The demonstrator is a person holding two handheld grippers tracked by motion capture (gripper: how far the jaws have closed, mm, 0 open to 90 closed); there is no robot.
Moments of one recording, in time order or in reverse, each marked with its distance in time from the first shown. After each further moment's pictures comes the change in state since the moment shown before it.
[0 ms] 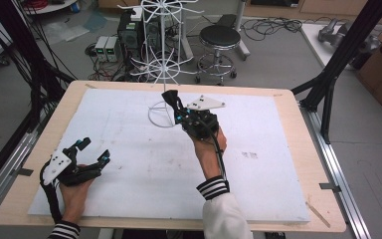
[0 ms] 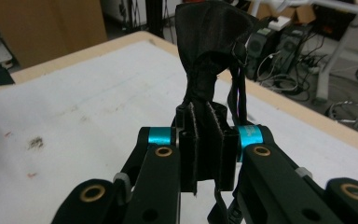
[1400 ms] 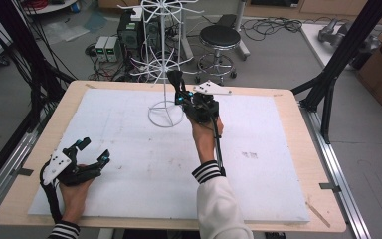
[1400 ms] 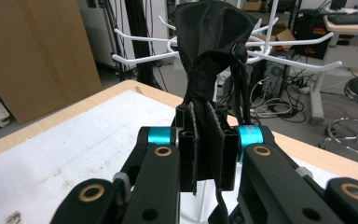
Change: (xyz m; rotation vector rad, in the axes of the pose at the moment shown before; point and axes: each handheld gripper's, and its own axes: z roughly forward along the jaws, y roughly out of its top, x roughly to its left) left arm 0.000 0.000 0.000 -0.004 0.000 0.000; right arm -0.026 0.018 0.022 -0.143 -0.025 0.130
